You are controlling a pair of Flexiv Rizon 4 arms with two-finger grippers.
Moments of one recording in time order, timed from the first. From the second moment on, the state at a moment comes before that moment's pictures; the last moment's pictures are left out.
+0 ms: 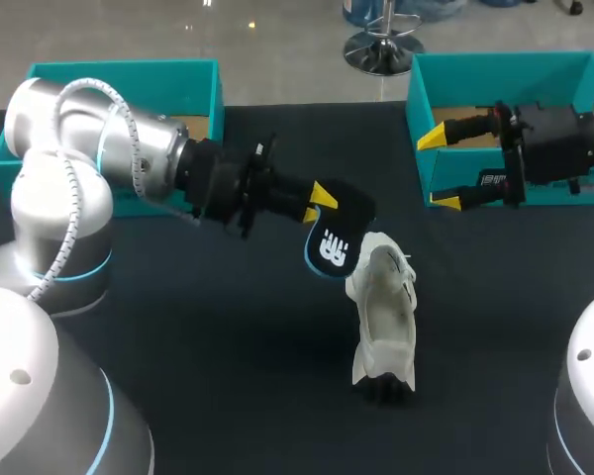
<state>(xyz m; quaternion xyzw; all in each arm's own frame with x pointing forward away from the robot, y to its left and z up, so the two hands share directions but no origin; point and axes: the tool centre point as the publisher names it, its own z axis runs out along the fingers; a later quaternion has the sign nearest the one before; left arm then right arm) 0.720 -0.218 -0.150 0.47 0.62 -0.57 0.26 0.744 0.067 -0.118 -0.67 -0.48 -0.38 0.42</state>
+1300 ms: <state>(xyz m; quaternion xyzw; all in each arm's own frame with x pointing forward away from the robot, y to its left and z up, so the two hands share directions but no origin) 0.710 -0.195 -0.155 0.47 0.63 -0.57 0.23 0.746 0.049 -0.114 -0.66 -0.68 -0.29 0.14</state>
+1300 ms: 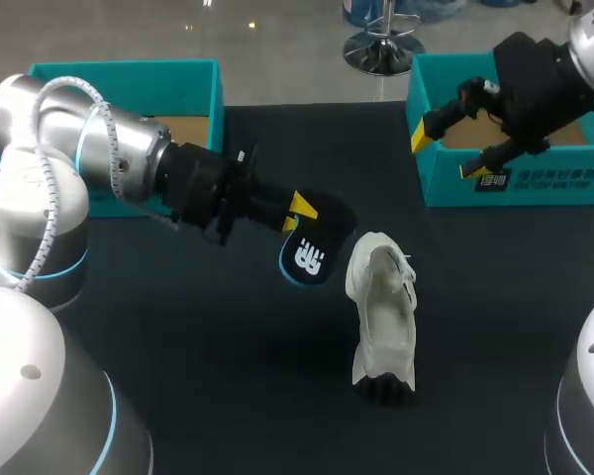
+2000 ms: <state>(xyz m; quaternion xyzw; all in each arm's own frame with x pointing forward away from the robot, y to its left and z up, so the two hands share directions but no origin) 0.710 -0.195 -0.155 0.47 0.63 -0.57 0.23 0.670 -0.059 -0.115 -0.72 -0.66 -0.22 0.08</state>
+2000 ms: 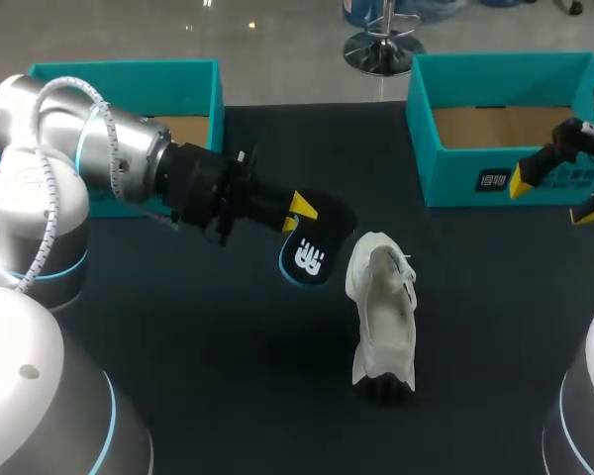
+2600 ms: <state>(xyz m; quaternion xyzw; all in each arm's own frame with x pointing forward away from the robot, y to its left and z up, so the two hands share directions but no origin) 0.710 -0.195 -0.155 0.47 0.63 -0.57 0.23 0.648 -0.089 -0.100 -0.74 -0.63 -0.20 0.07</state>
